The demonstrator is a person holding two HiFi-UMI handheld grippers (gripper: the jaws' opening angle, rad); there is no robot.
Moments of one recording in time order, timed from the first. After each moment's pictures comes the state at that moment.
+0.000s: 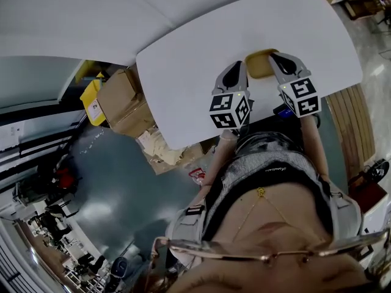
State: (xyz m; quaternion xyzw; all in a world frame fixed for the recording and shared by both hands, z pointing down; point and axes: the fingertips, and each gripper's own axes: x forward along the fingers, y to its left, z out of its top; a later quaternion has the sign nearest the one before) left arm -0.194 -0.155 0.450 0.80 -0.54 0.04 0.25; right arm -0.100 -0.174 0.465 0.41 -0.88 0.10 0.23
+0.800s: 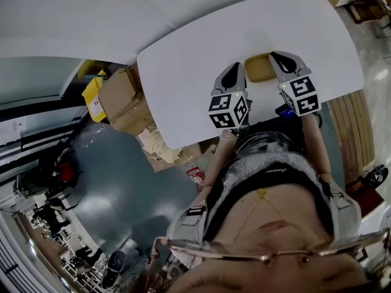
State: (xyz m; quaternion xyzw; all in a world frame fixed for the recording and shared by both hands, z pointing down) left arm -0.186 -0.171 0.459 0.78 -0.57 0.04 0.26; right arm -0.087 -0.199 0.464 0.39 -0.89 0.09 0.24
